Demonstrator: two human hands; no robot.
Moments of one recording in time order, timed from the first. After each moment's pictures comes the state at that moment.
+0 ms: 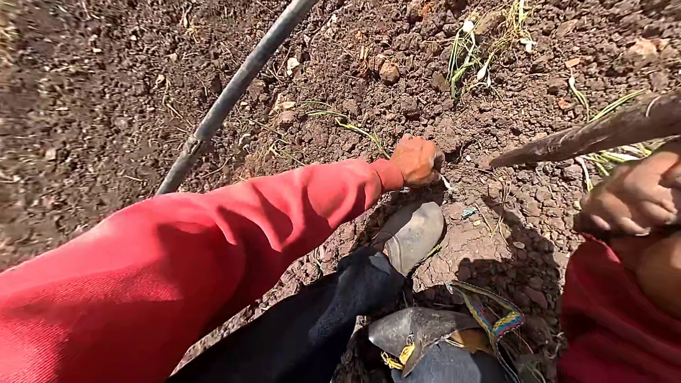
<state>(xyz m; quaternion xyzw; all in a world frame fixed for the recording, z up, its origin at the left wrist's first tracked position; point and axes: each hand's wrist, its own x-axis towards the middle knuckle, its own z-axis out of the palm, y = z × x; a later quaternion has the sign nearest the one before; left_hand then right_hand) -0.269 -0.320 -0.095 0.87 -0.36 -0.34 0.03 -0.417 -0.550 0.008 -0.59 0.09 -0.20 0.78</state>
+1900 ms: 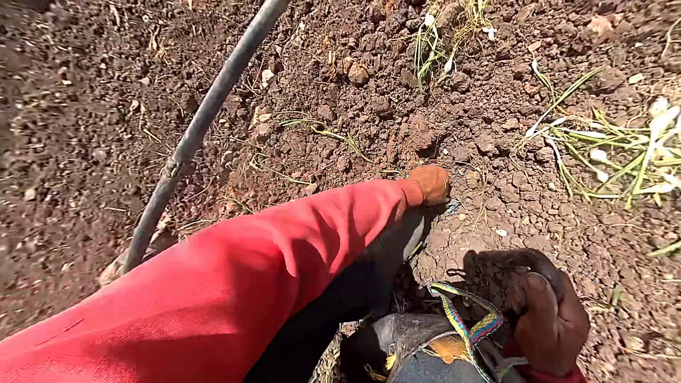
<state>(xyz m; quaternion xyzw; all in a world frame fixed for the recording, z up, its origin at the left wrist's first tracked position) -0.319 -0.392 -0.136 0.81 -0.30 -0.50 -0.04 -0.589 -0.498 -0.093 -0.72 0.31 -0.16 0.60</state>
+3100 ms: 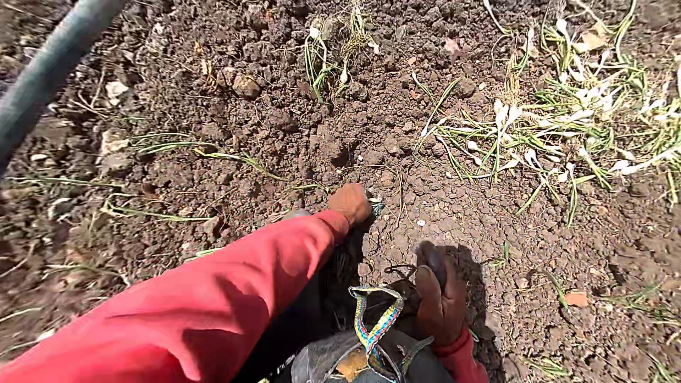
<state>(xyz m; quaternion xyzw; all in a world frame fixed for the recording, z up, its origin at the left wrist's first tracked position) -0.353 -0.386 -0.168 0.87 -0.13 -0.47 -0.04 -0.588 -0.467 -0.093 -0.75 0.31 -0.19 0.55</state>
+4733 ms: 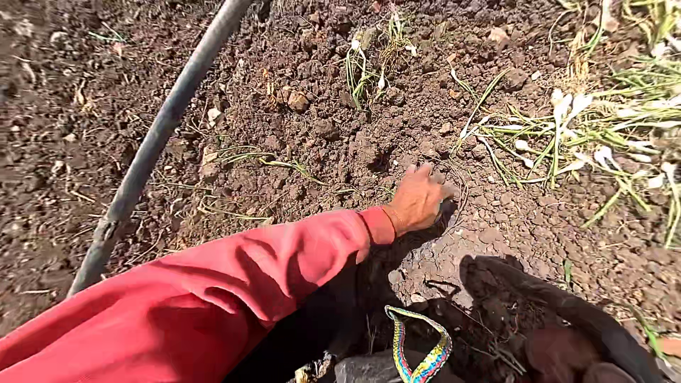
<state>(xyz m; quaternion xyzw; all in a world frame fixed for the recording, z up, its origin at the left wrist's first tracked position) -0.367 -0.448 -0.122 0.81 -0.52 -0.25 0.07 -0.639 -0.524 -0.030 -0.63 0.35 -0.27 0.64</state>
